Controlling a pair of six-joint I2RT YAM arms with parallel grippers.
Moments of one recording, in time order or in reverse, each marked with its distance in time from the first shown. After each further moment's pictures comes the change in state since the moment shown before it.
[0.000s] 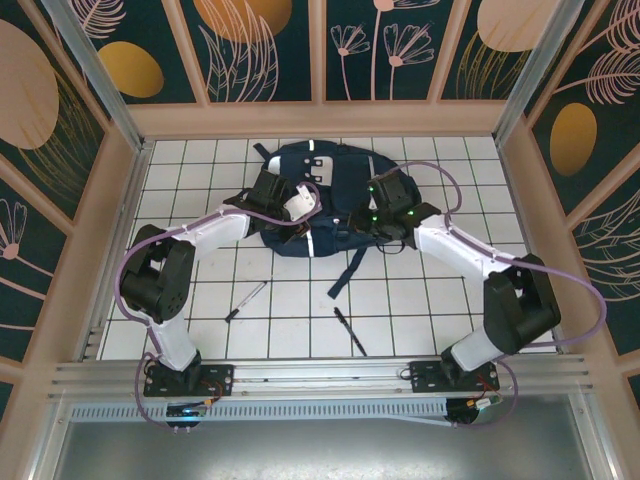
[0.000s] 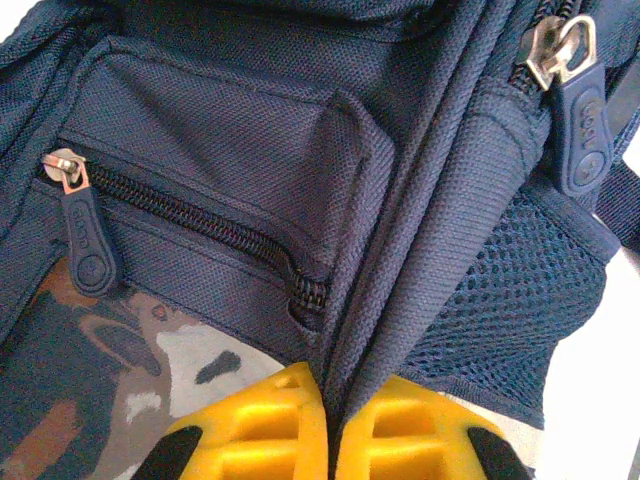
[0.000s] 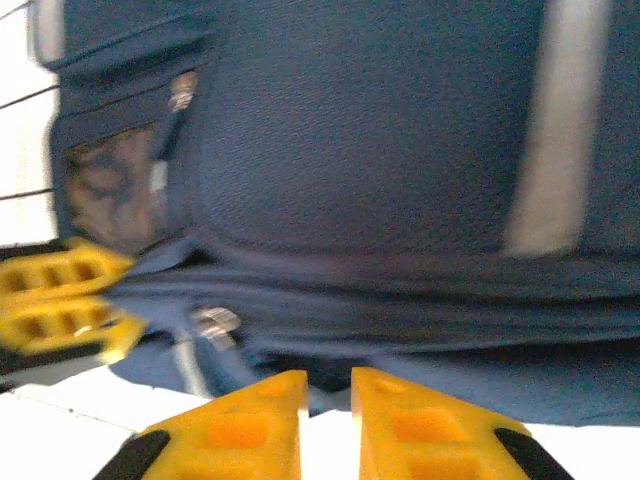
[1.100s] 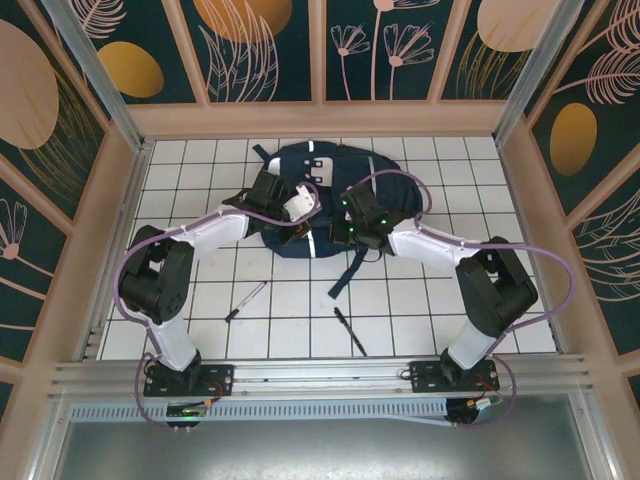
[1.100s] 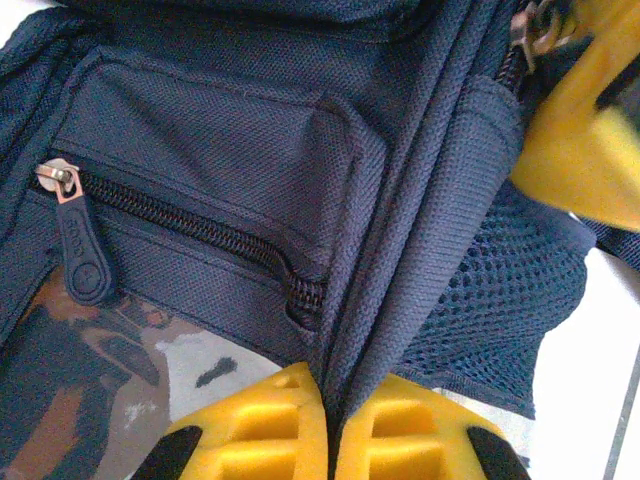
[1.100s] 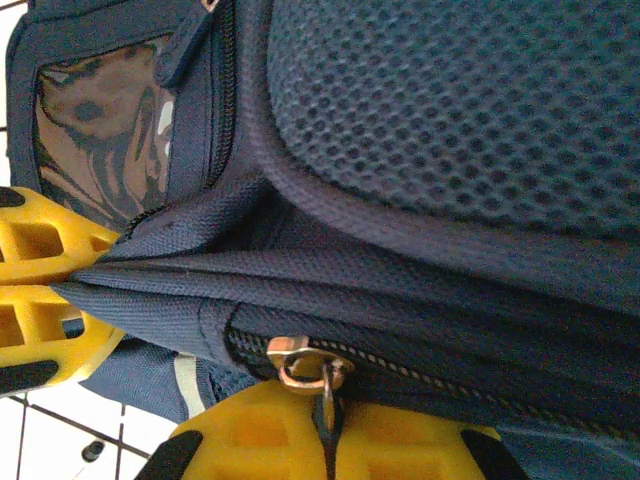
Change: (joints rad) left arm 0.005 -0.011 -0.011 0.003 0.029 0.010; right arm 0.093 0.134 -0.008 0.115 0.064 -0.013
